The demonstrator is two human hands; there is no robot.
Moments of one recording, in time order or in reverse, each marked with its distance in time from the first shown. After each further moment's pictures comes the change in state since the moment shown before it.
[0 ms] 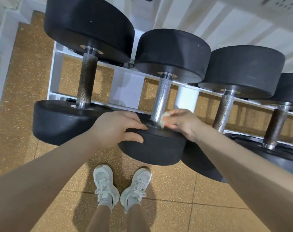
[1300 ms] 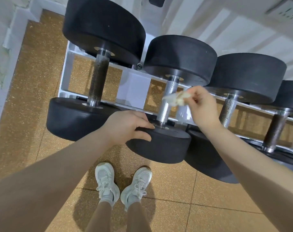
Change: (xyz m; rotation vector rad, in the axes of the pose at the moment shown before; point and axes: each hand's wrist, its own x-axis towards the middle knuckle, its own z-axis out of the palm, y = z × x) left_hand 0.000 0.000 0.000 0.006 -0.010 -0.016; right_hand -0.012 -0.026 -0.010 -0.529 0.296 -0.701
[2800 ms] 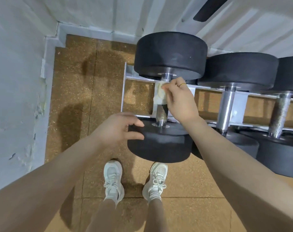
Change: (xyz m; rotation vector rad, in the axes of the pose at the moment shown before) left_hand -0.096 -0.159 -0.123 -0.166 -0.010 -0.067; right_hand 0.026 -0.152 0.188 -0.348 -0.001 -0.202
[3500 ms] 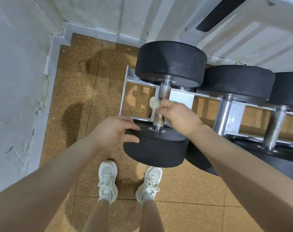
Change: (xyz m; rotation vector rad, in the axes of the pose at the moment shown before) left_hand -0.003 0.004 0.000 0.042 0.049 -0.013; right_hand -0.006 0.006 -0.016 -0.295 -0.566 -0.195
